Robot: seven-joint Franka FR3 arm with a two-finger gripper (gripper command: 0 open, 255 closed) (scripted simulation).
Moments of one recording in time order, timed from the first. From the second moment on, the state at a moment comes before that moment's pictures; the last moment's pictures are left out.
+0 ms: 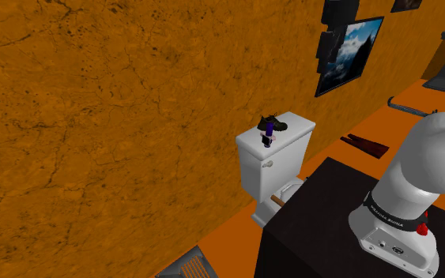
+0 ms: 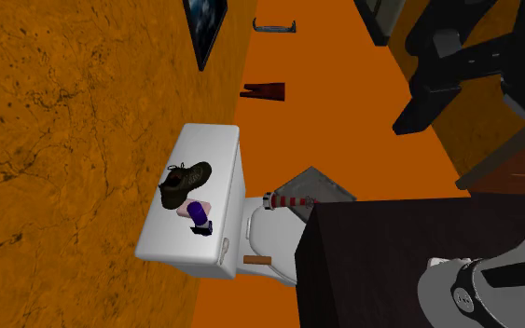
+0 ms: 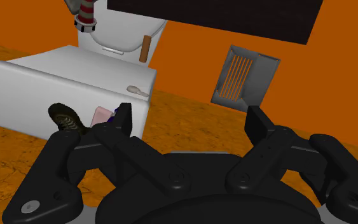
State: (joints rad) arm 0.02 -0.80 -0.02 -2.32 -0.11 1.51 -0.13
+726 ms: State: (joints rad) arm 0.00 -0.64 -0.15 -2.44 -0.17 1.80 -0.27
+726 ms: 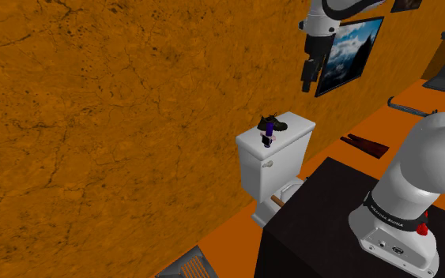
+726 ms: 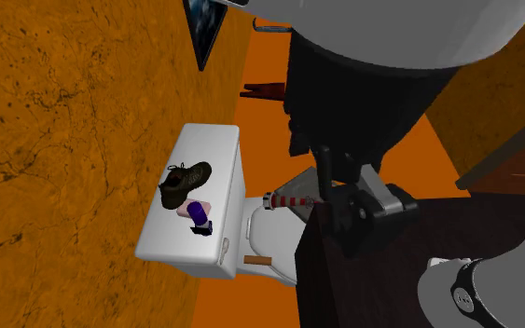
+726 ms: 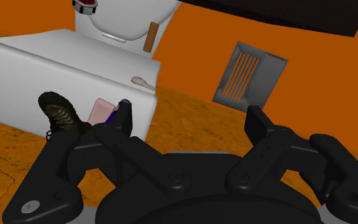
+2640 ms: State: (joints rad) arm -0.08 0.45 -0.30 -2.05 0.19 2.48 -0.89
